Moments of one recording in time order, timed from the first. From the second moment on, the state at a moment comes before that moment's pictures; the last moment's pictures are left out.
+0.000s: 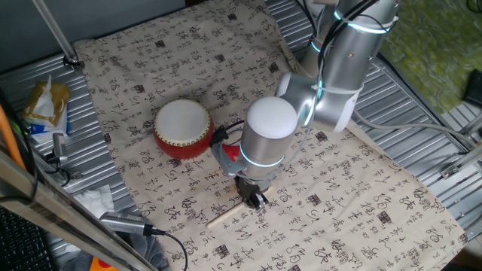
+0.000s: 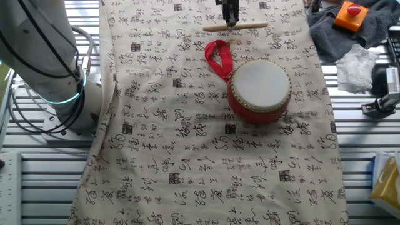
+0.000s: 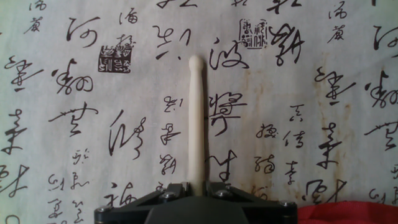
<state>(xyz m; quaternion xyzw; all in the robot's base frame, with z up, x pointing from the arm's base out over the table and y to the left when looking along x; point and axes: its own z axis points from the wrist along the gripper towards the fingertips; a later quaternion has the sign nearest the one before) 0.463 0.304 0.015 -0.05 1.00 0.02 0.06</state>
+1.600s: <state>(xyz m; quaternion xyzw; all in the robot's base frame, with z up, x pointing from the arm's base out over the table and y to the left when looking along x) 0.457 0.260 0.119 -0.11 0.99 0.02 0.02</state>
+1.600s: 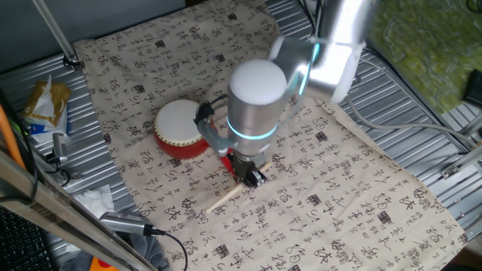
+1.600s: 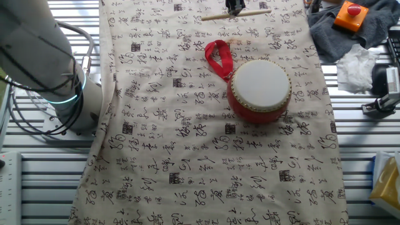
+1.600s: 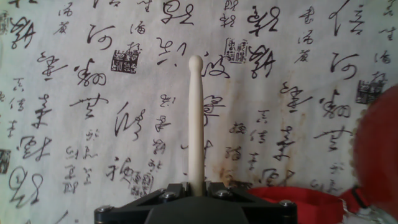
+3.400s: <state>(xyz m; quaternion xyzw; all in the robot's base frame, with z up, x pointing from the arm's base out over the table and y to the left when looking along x) 0.477 0.227 0.178 -0.09 1.00 0.02 0.01</state>
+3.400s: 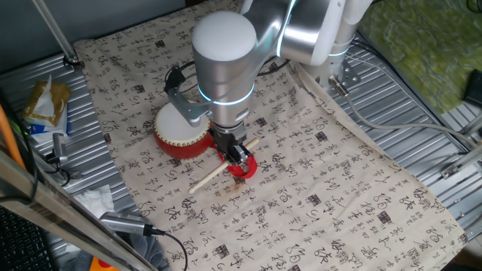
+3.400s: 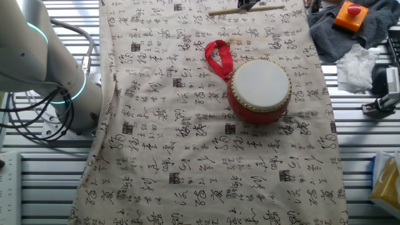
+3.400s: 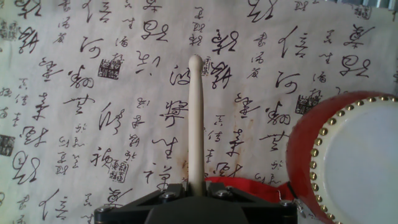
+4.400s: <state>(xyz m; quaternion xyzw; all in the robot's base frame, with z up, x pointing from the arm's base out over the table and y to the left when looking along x) 0.477 0.226 0.178 -0.03 1.00 0.02 0.02</state>
